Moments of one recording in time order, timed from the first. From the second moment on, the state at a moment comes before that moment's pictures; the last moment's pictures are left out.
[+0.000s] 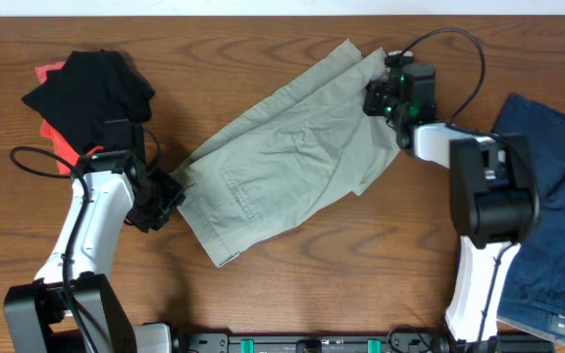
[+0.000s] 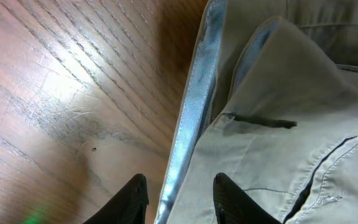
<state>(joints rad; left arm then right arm) 0.12 1.51 0.96 -0.94 0.16 -0.75 0.13 2.26 1.26 0.45 -0.24 0.31</state>
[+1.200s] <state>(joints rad) 0.12 1.51 0.96 -0.95 0.16 -0.70 0.12 1.93 1.60 -0.21 -0.24 0.15</state>
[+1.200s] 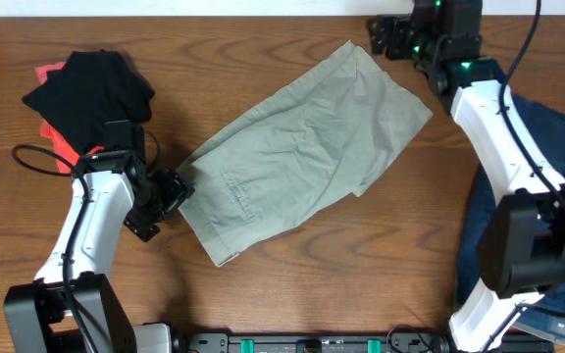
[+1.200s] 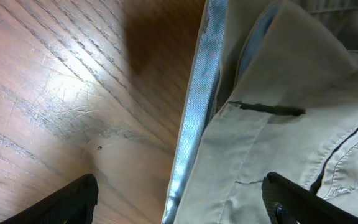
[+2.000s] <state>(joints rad) 0.12 1.51 0.96 -0.94 0.16 -0.70 0.17 2.37 1.59 0.18 -0.17 0.14</state>
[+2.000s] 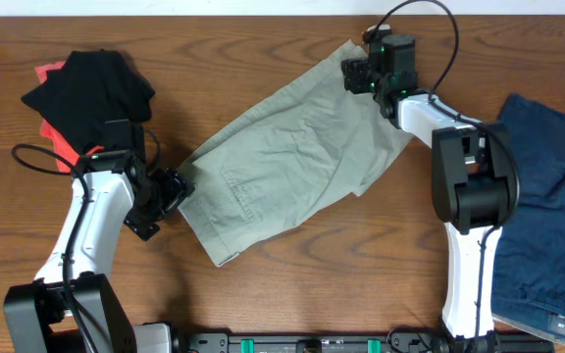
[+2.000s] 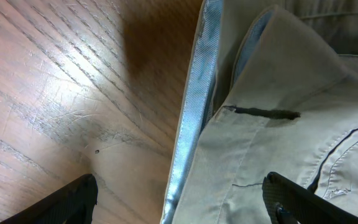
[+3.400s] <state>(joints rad) 0.12 1.51 0.96 -0.94 0.16 -0.70 0.21 2.39 1.61 0.16 -0.04 0.08</state>
